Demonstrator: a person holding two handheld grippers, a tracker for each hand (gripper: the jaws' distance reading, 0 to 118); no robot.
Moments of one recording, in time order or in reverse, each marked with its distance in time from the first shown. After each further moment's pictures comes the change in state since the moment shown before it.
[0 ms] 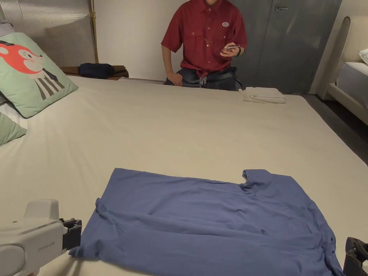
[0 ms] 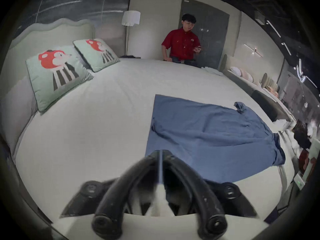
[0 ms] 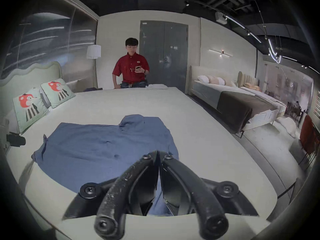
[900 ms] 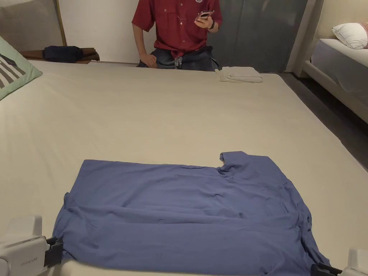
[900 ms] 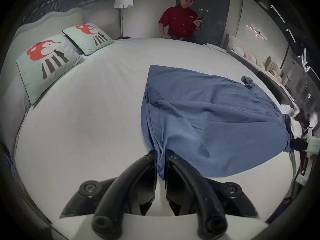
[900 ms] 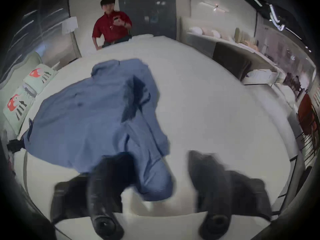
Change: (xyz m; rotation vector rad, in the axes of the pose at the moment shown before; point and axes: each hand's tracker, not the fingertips) left arm 0.024 -0.022 -0.039 -0.157 0.016 -0.079; right arm 0.043 -0.057 -0.063 -0.462 0.014 -0.098
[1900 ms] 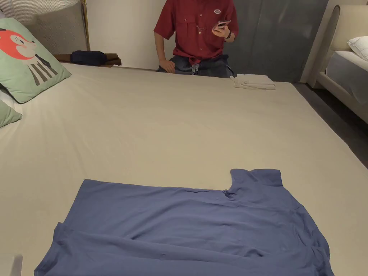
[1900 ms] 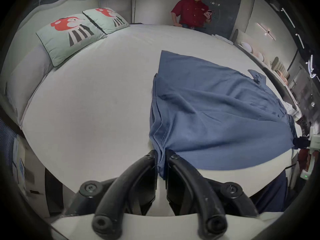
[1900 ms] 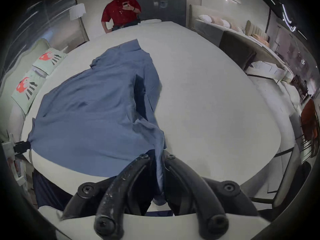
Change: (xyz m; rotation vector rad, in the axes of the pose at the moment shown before) left arm -0.026 -0.114 0.099 -0.090 0.038 0.053; right arm 0.019 -0.076 0.082 -0.096 0.045 0.018
